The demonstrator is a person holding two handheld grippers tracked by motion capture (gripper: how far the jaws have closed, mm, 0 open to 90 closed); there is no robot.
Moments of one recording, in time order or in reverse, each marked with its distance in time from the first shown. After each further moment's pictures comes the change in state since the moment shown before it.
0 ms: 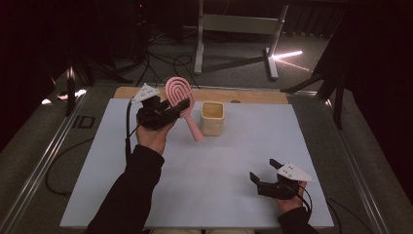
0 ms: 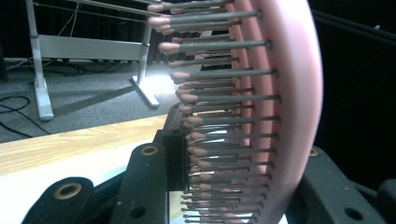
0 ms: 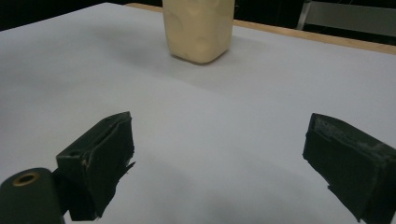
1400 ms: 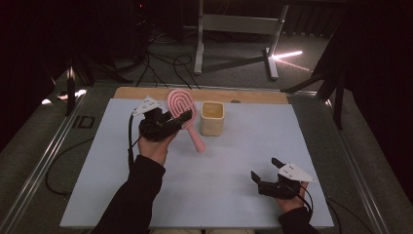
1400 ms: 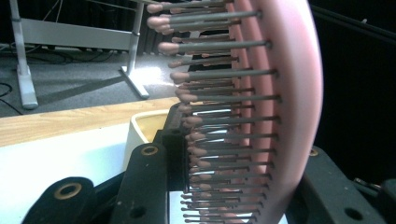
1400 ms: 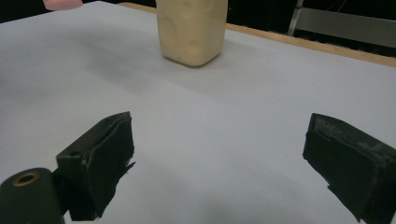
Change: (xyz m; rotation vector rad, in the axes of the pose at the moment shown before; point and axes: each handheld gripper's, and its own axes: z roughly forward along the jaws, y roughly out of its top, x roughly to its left) left arm -0.007 -0.024 -0.005 0.015 -0.041 -0.033; right arm 0.000 0.003 -0.003 -0.005 -0.030 -0.032
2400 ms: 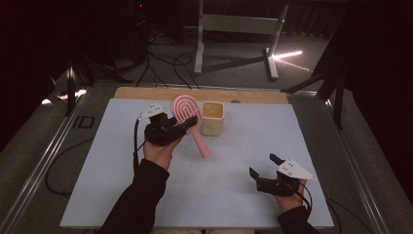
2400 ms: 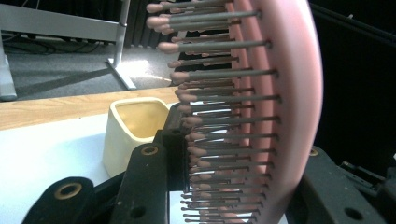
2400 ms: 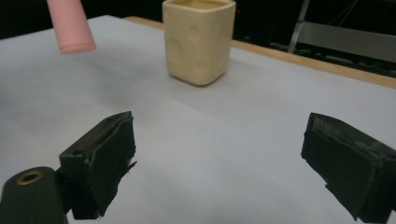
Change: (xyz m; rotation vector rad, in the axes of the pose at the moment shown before) left arm -0.007 -0.015 0.007 0.028 -0.043 -0.013; right arm 0.004 0.015 0.000 -0.045 0.008 -0.007
